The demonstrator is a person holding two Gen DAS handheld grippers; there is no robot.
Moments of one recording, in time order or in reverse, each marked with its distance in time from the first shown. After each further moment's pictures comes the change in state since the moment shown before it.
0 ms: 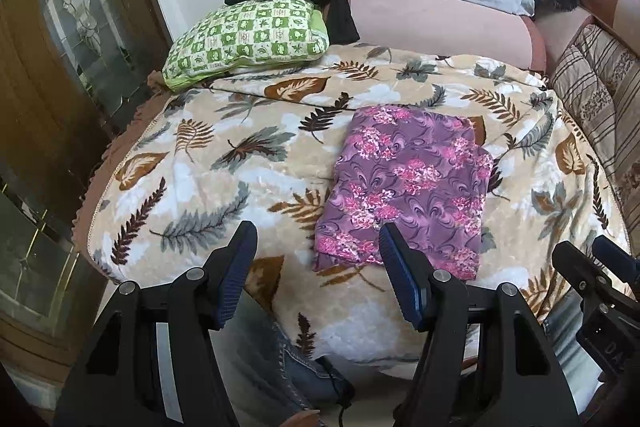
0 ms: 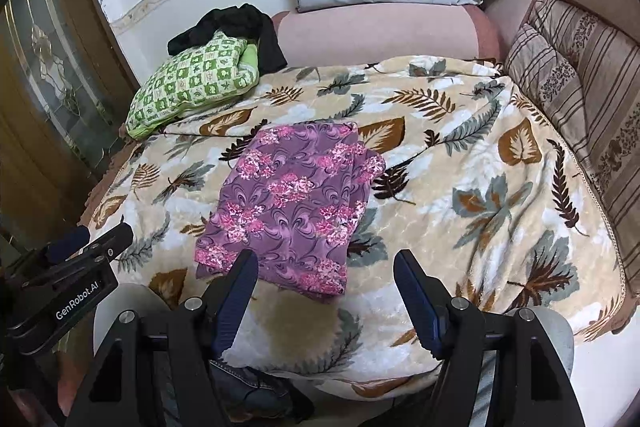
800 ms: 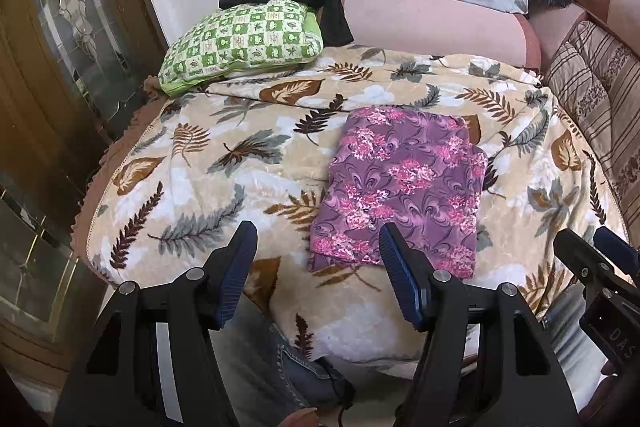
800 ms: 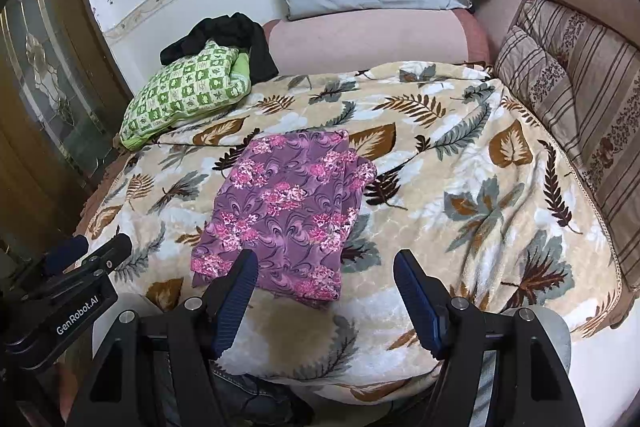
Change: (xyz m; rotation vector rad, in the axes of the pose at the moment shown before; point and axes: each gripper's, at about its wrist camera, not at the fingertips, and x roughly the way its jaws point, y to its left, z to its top) left arm -0.008 -0.006 -0.001 0.004 -0.003 -0.002; right arm -0.007 0.001 0.000 0.030 -0.029 -0.020
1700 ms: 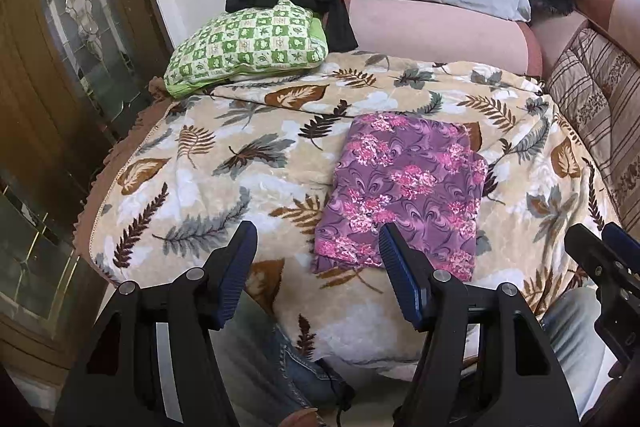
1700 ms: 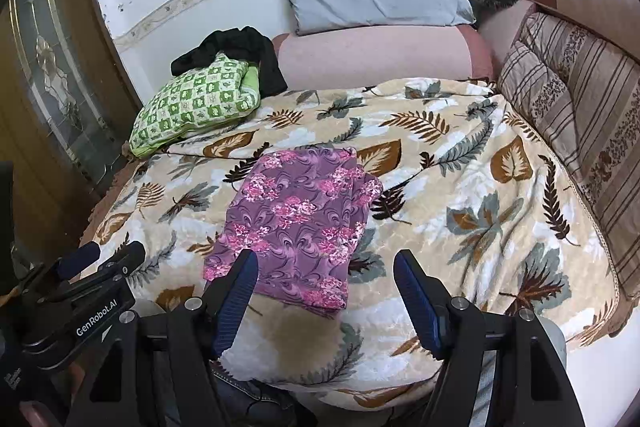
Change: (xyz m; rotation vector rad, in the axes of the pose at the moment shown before) left arm -0.009 0.005 0.000 -0.022 -0.015 0.006; right arm -0.022 0.009 0.001 -0.013 -0.051 0.014
